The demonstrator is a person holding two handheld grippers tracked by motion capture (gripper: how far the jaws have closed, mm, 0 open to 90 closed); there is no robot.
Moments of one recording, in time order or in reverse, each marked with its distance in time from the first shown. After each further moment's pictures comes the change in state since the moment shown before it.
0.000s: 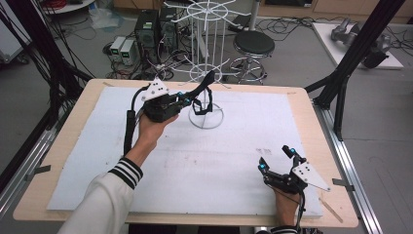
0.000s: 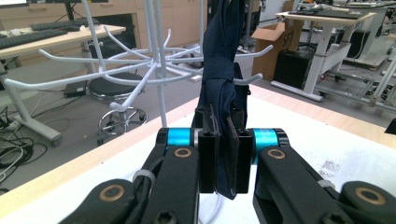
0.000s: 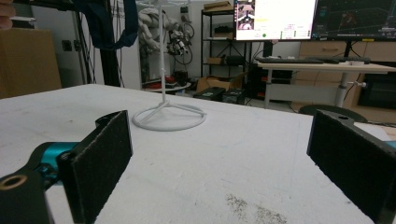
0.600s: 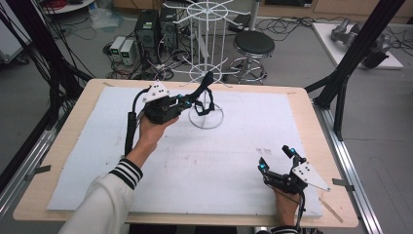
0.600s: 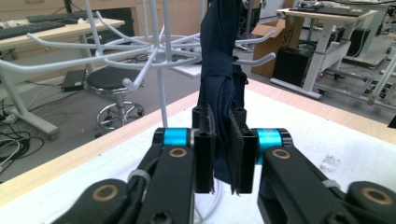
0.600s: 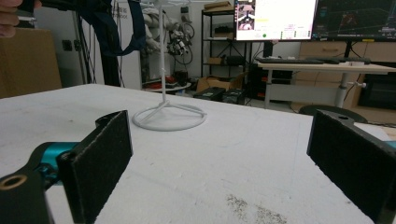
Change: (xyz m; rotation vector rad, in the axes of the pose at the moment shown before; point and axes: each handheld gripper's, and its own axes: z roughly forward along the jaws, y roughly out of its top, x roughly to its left) left arm 0.003 -0.009 0.001 0.016 -0.012 -0.014; right arm 0.000 0.000 0.000 -0.001 0.001 -0.002
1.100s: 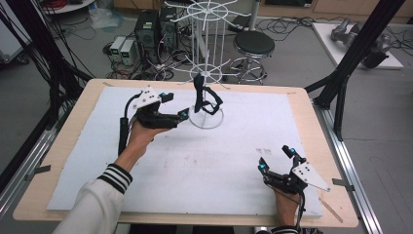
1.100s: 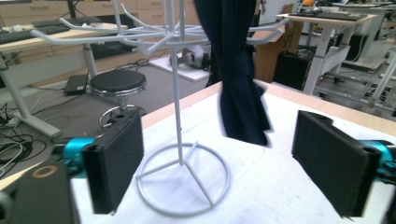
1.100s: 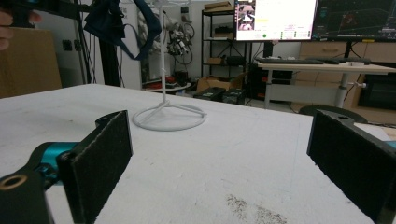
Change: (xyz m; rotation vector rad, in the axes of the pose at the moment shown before) left arm 0.011 -0.024 -0.025 -0.042 -0.003 0.018; right arm 0.000 0.000 0.000 0.000 0.001 -0.002
